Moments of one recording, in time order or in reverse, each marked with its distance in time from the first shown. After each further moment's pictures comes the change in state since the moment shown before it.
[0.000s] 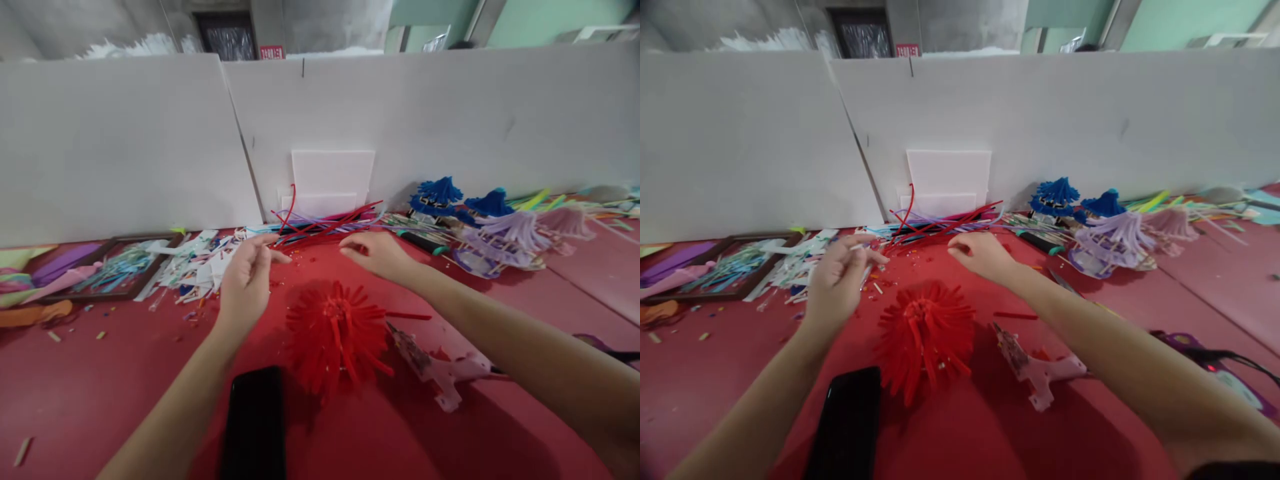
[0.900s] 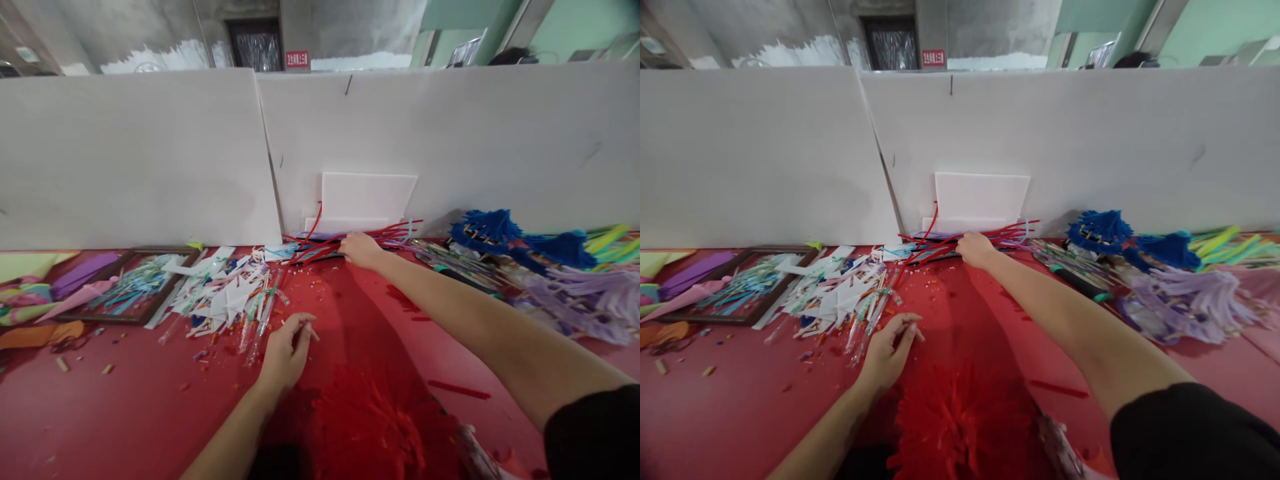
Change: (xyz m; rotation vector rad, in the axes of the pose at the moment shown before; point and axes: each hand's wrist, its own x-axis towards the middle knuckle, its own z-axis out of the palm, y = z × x) left_hand -0.035 -0.094 0.030 0.018 -0.289 -0.258; right_hand 0.153 0.047 0.067 -0.568 -0.379 -0.259
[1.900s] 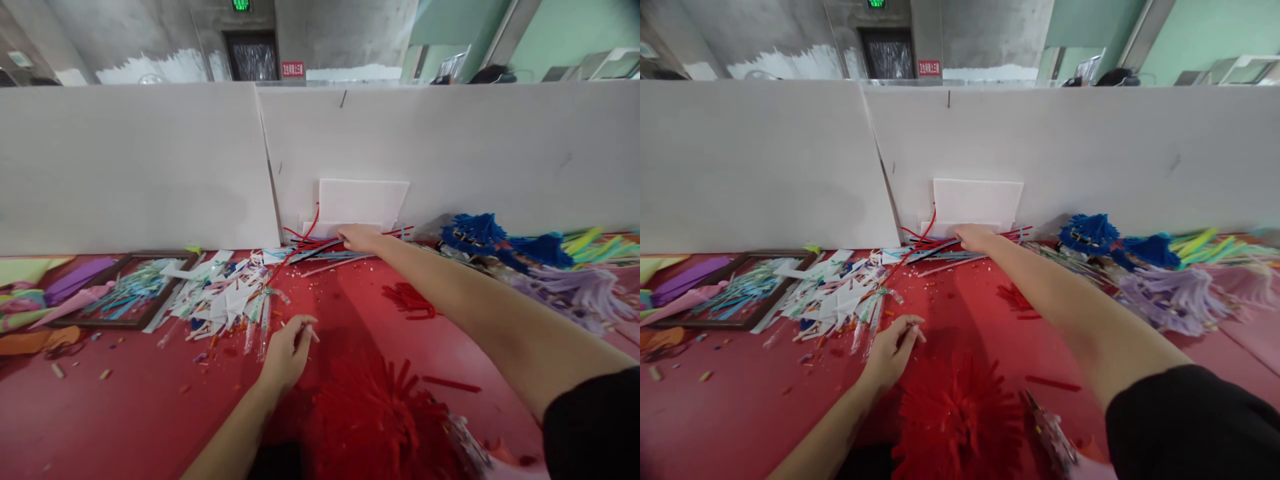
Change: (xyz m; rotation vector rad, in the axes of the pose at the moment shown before) left_hand 0.002 0.002 0.000 0.045 -0.031 0.044; right_hand 0.012 0.028 -0.023 0.195 -0.022 0.139
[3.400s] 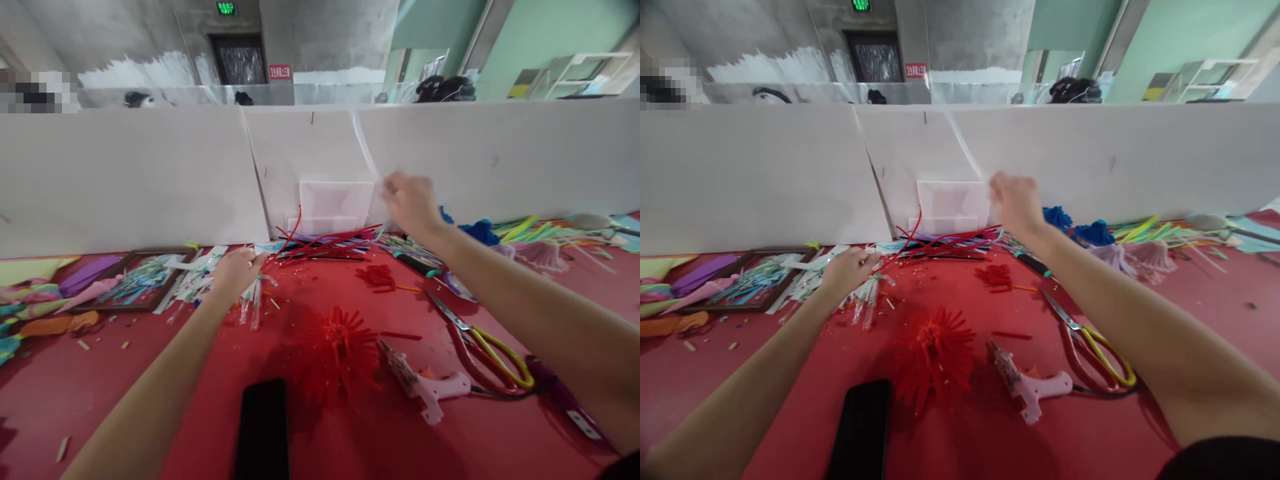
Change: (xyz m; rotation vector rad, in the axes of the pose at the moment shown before) left_hand 0.080 0.044 -0.098 0.715 0.156 0.089; right_hand -0.164 0.017 -0.100 0.144 0.674 0.401
